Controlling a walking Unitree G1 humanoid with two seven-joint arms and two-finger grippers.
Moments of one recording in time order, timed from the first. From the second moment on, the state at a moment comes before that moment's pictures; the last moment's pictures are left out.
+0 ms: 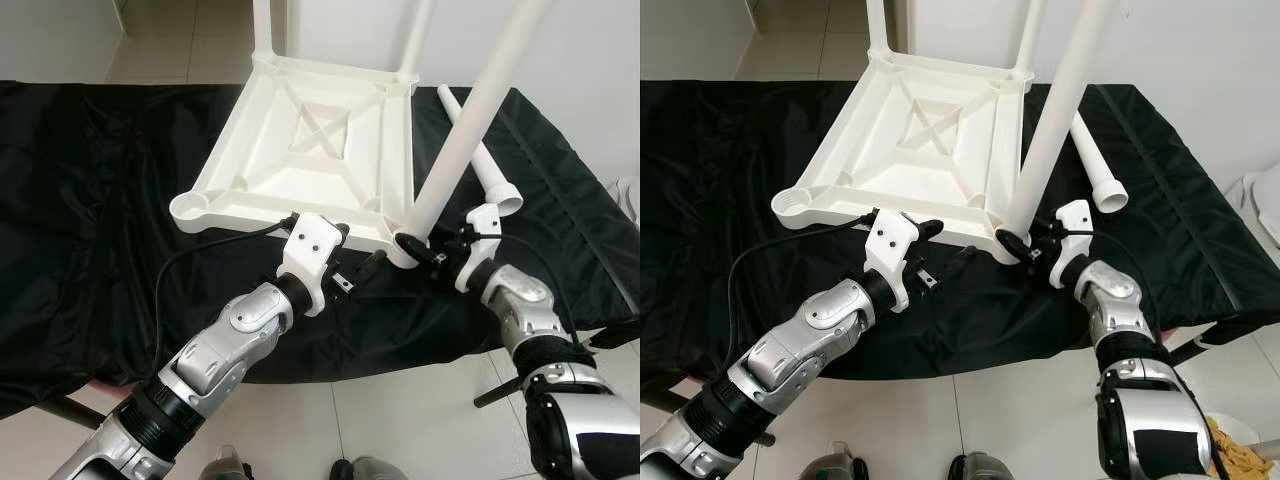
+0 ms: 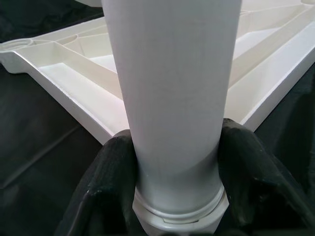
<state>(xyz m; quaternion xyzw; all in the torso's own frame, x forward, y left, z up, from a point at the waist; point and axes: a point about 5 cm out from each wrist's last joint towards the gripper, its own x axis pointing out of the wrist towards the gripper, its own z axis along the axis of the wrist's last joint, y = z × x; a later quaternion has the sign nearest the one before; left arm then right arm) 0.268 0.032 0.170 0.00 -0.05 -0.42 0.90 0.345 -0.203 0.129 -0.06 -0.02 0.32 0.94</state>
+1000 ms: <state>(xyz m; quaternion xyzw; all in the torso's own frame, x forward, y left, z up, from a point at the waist) 0.264 0.028 0.166 -0.01 -0.05 -0.43 0.90 0.334 -0.132 0.124 0.07 -0.03 0.10 0.99</state>
